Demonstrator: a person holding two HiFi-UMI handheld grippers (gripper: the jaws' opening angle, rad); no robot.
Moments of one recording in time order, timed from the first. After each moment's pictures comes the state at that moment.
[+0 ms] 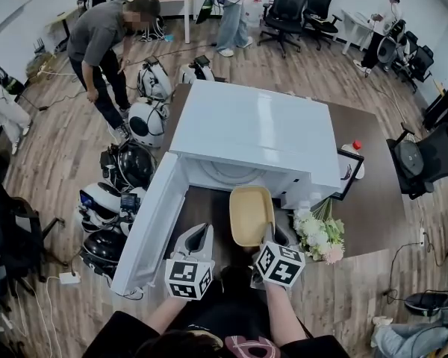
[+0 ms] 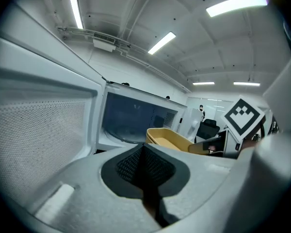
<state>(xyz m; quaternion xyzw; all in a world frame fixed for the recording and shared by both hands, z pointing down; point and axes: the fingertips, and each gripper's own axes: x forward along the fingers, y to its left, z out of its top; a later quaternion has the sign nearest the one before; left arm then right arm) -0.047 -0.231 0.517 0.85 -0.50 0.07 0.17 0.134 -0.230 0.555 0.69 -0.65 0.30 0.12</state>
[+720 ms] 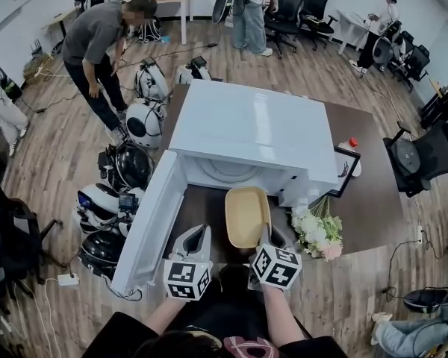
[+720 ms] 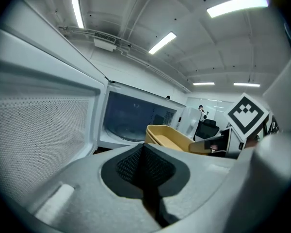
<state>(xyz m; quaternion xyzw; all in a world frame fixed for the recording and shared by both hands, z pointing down) -0.051 -0.221 0.520 0.85 -0.49 0.07 0.18 0.124 -0.217 0.550 0.69 -0.66 0.29 0.11</state>
